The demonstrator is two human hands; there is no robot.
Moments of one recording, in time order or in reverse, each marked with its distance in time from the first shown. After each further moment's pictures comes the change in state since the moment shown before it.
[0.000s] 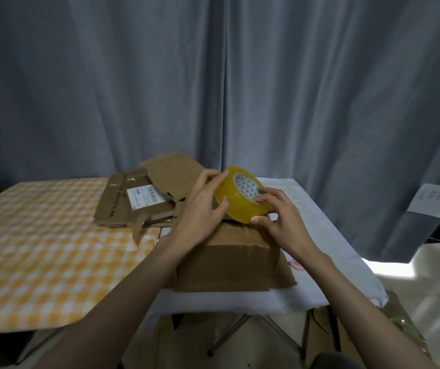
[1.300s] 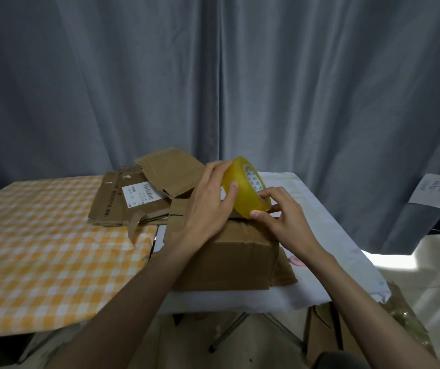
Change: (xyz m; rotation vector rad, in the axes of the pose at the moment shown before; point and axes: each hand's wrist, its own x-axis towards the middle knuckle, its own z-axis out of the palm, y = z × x) left_hand 0.013 0.016 0.023 -0.007 0.039 -0.084; right_hand -0.004 -0.004 -0.005 0.084 0.014 0.054
